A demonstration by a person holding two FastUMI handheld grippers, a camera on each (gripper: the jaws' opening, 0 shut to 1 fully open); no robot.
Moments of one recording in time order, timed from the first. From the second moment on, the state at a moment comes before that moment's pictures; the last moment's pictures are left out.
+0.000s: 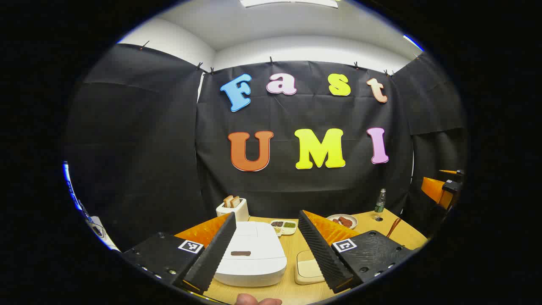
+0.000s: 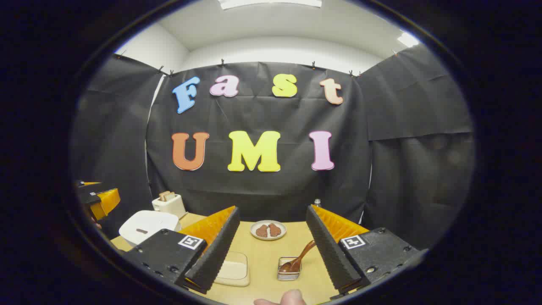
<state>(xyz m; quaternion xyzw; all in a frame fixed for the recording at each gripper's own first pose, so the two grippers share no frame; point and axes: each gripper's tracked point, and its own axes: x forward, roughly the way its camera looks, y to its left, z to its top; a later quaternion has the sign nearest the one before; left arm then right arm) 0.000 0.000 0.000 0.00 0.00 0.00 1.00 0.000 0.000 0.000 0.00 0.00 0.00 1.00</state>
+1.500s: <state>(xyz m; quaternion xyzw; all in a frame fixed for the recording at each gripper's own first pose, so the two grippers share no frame) -0.008 0.021 -0.018 -0.01 0.04 0.02 1.00 0.006 0.011 -0.007 0.00 0.01 0.02 1.00</state>
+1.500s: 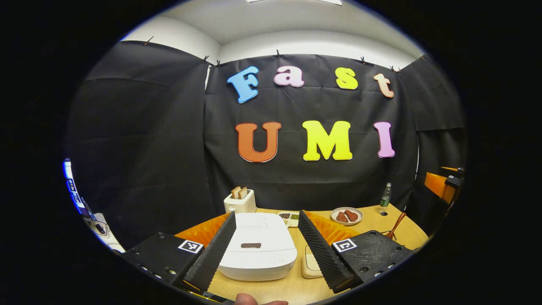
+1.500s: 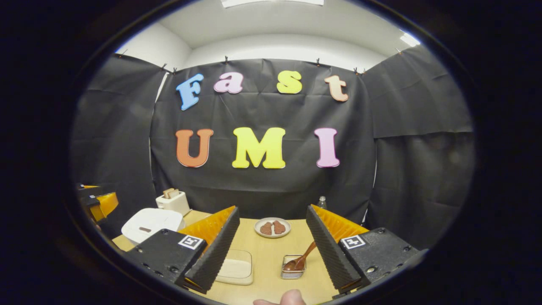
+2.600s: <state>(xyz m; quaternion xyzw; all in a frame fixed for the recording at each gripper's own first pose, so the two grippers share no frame) 0.018 0.057 -0.149 -0.09 0.29 0.00 0.95 0.028 -0.023 -0.032 0.00 0.04 -0.01 1.00</state>
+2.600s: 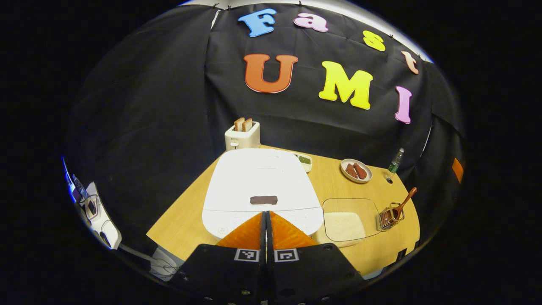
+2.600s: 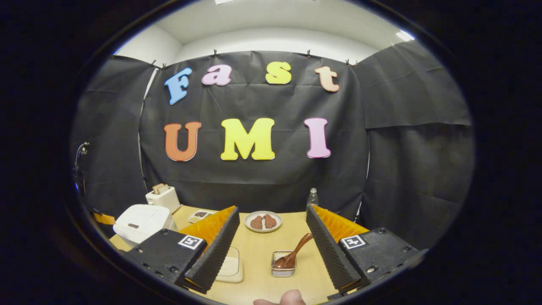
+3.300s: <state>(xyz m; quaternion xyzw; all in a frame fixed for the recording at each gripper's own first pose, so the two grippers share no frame) 0.048 0.057 -0.198 -0.10 0.34 0.00 0.94 0.050 -0.025 -0.052 0.00 0.08 0.00 1.00</state>
